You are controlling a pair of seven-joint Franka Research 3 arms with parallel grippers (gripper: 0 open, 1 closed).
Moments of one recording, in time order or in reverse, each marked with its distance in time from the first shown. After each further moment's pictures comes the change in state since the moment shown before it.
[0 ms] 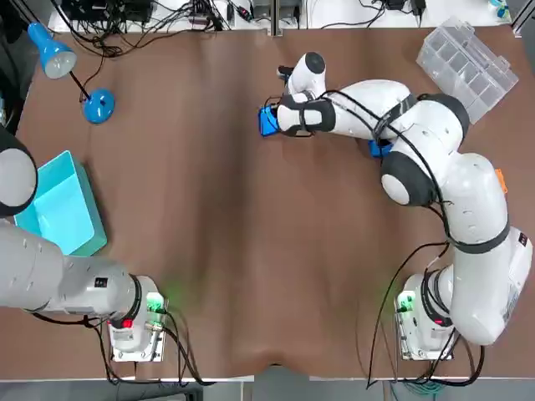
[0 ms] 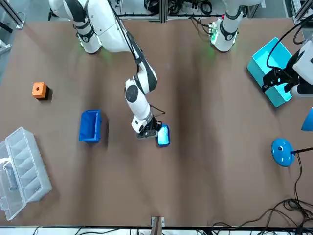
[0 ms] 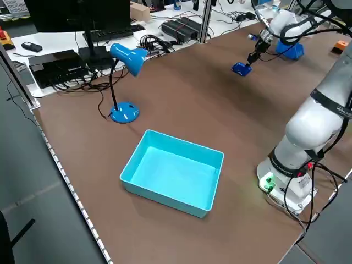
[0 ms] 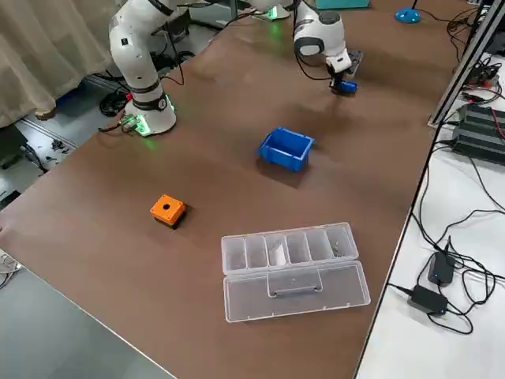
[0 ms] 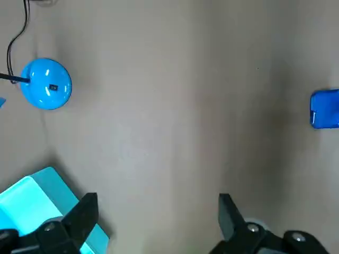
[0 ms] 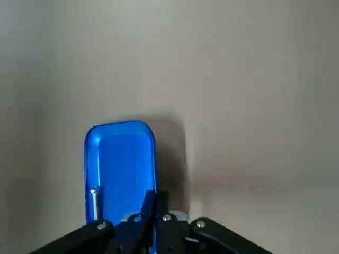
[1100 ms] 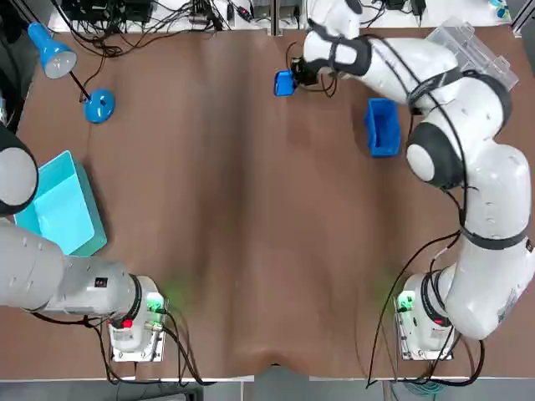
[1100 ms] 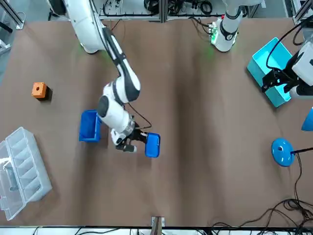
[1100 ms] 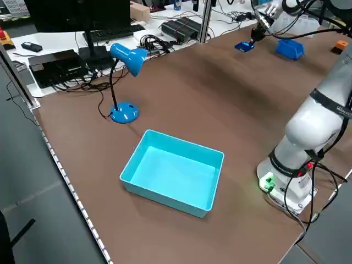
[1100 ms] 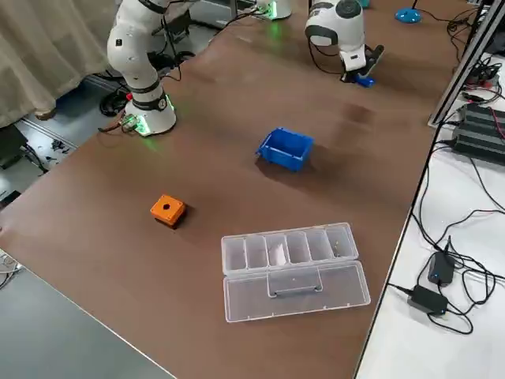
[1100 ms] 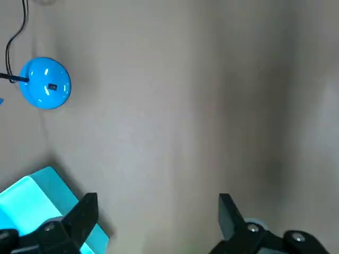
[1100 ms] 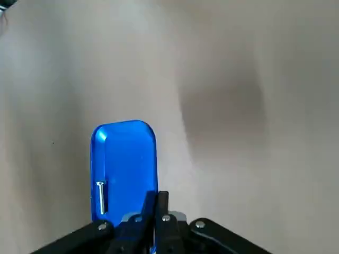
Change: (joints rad) left arm 0.000 0.007 0.000 0.000 0.000 0.000 0.000; right arm -0.190 -0.175 -0.011 0.019 0.147 -0.284 -0.045
